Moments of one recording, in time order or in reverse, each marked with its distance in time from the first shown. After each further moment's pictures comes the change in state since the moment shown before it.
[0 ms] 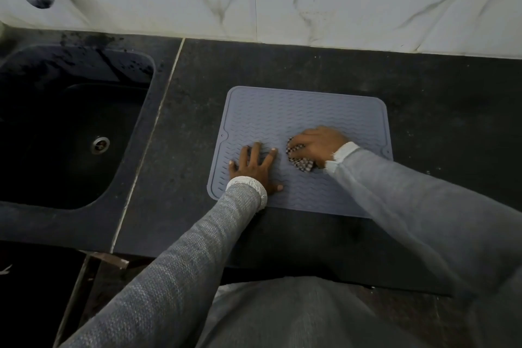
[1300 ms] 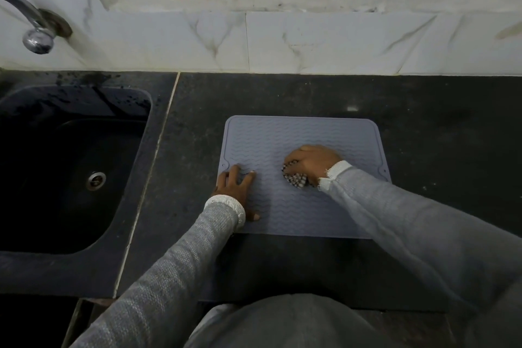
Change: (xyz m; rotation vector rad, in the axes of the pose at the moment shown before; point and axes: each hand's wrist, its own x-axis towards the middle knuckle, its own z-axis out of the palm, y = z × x) left_hand 0.007 -0.055 -0.018 0.020 0.005 0.047; right_hand 0.018 0.001 0.000 0.084 0.103 0.071
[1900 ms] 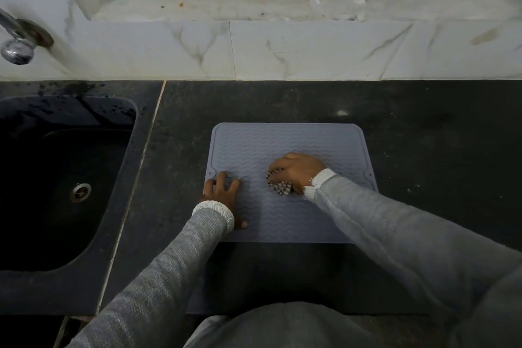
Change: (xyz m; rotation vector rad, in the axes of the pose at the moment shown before) left_hand 0.002 0.008 -0.008 0.062 -0.048 -0.050; right_hand -0.003 -0.005 -0.003 0.014 0.006 -0.022
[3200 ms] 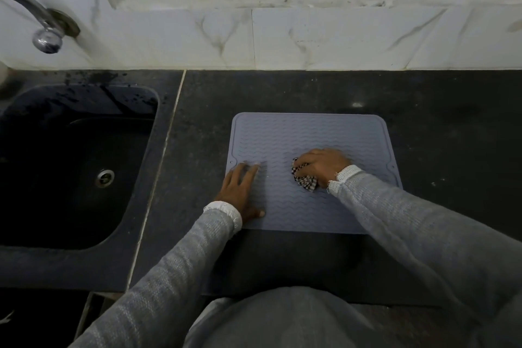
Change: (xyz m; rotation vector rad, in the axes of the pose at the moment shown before) left_hand -0.012 -0.022 0.016 -0.244 0.128 0.156; right_hand -0.005 -0.003 0.009 -0.007 -0.063 0.066
